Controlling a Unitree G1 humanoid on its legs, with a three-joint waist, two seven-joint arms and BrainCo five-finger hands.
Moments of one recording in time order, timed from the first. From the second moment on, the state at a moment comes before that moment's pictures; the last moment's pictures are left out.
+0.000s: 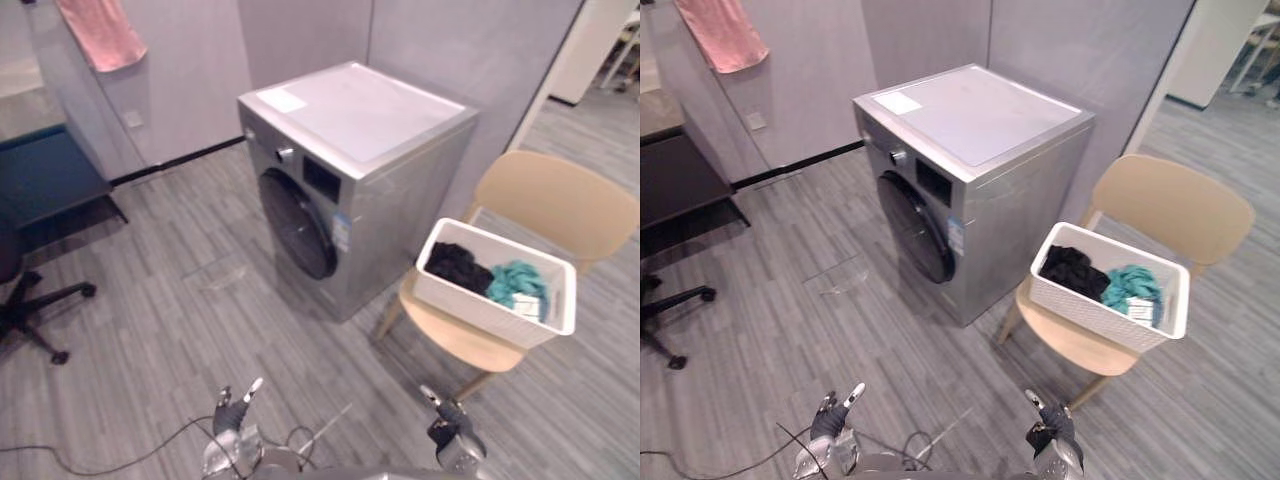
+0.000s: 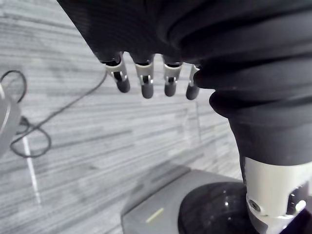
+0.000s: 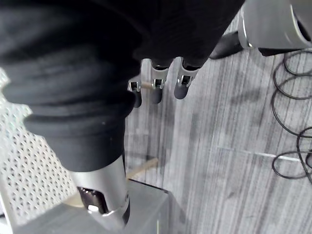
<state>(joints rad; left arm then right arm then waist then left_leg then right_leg) 0.26 -0.02 0.08 0.44 -0.27 0.05 0.25 0.08 0.05 -0.27 0.71 0.46 0.06 -0.23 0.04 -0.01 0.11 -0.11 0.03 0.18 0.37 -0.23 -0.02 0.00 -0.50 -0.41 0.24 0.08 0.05</state>
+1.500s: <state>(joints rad) 0.23 0.02 -0.03 0.43 -0.16 0.05 0.21 0.03 0.01 -0.09 0.38 0.35 0.07 -0.22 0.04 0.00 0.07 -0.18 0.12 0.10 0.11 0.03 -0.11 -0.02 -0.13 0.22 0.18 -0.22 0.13</state>
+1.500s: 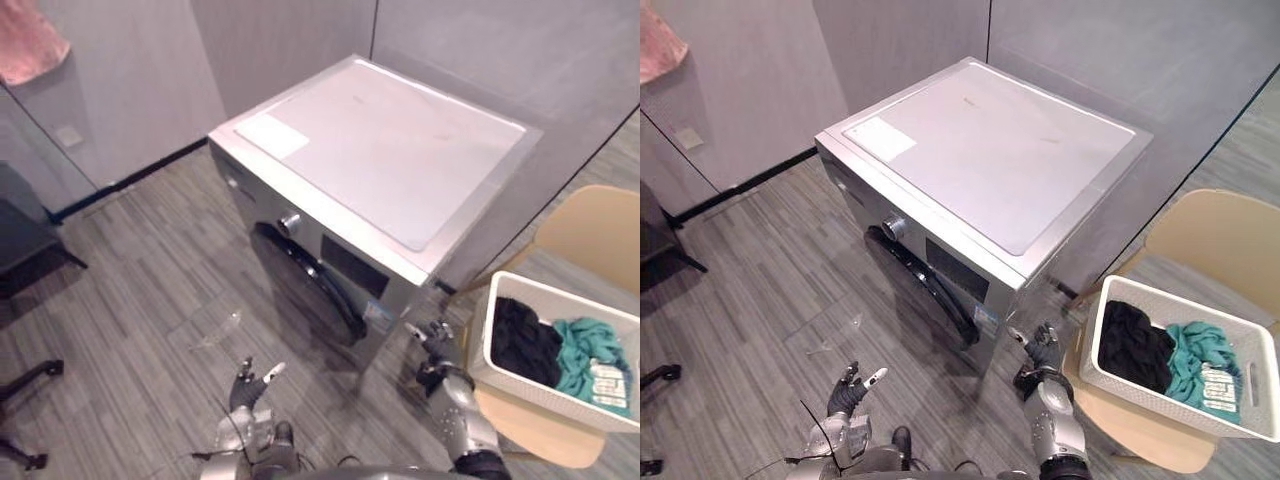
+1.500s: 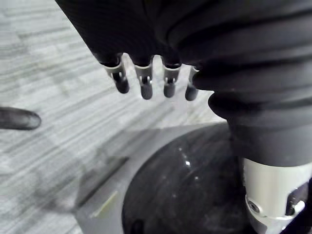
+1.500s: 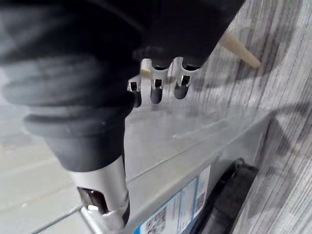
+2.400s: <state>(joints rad) 0.15 0.02 -0.01 0.53 -0.15 0.06 0.29 -0.04 -0.01 0.41 0.47 0.35 0.09 -0.09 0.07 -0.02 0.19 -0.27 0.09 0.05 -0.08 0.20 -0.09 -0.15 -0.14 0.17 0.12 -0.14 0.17</state>
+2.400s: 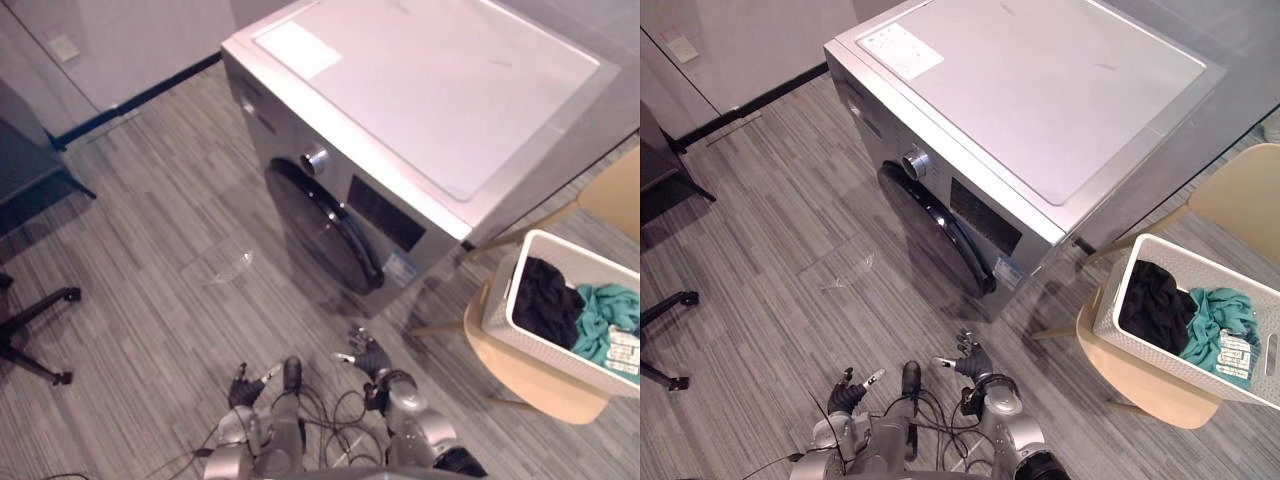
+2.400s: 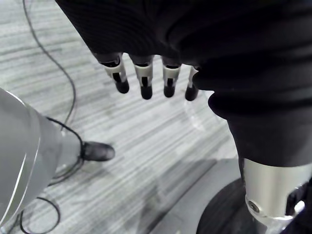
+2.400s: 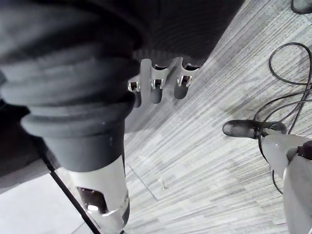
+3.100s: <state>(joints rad) 0.13 0.02 0.00 0.43 -0.16 0.04 0.31 -0.39 -0.09 0.15 0.23 0.18 0.11 -0.28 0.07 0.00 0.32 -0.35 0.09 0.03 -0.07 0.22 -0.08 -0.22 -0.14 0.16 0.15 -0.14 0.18</state>
